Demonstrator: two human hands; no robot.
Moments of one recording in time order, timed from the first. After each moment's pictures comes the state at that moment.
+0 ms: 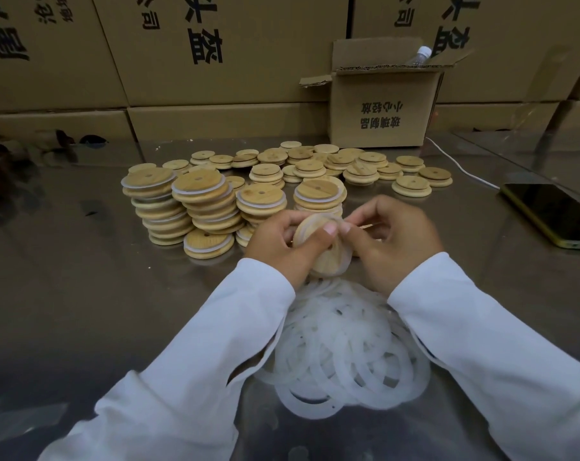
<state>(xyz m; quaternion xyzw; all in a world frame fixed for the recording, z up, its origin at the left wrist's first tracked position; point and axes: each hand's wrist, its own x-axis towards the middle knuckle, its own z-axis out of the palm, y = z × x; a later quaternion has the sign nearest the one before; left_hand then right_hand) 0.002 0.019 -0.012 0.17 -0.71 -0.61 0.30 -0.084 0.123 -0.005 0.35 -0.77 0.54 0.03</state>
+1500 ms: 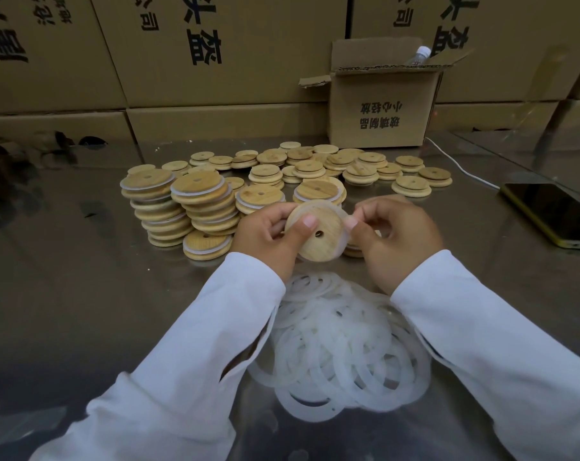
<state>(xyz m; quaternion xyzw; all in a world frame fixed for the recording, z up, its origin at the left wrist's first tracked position) 0.005 0.010 -0.010 0.15 -0.71 -0.60 0.35 -0.085 0.125 0.001 0.35 -0.79 0.49 0.05</state>
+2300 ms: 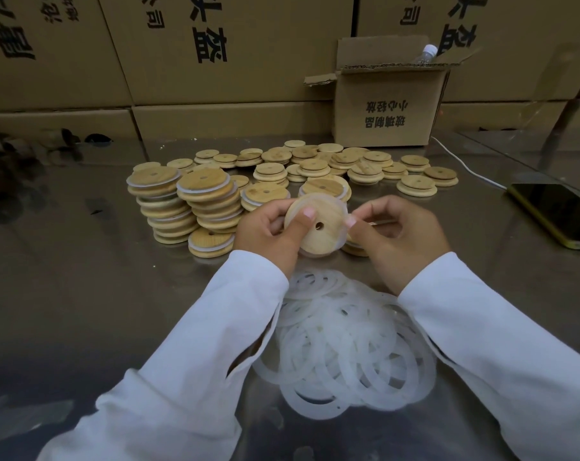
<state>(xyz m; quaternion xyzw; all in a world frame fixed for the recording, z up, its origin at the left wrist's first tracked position) 0.003 0.012 -0.008 0.20 -0.67 -0.62 0.37 -0.079 0.124 -0.001 0.31 -0.74 0.59 -0.02</state>
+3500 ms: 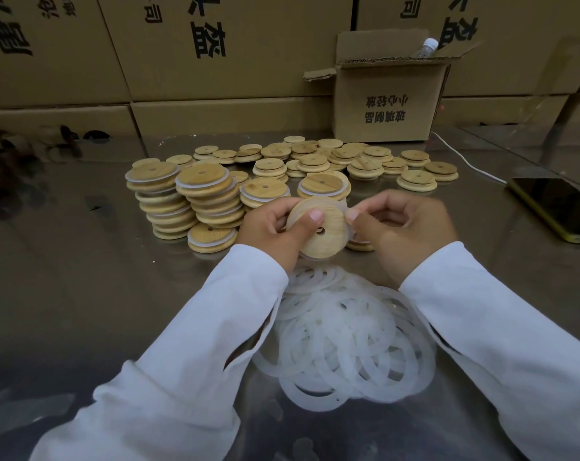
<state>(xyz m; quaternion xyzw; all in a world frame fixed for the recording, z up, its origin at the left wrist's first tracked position) 0.005 0.009 -0.010 0.15 -0.71 -0.61 0.33 -0.081 0.125 0.001 0.31 -0.72 0.61 -0.01</state>
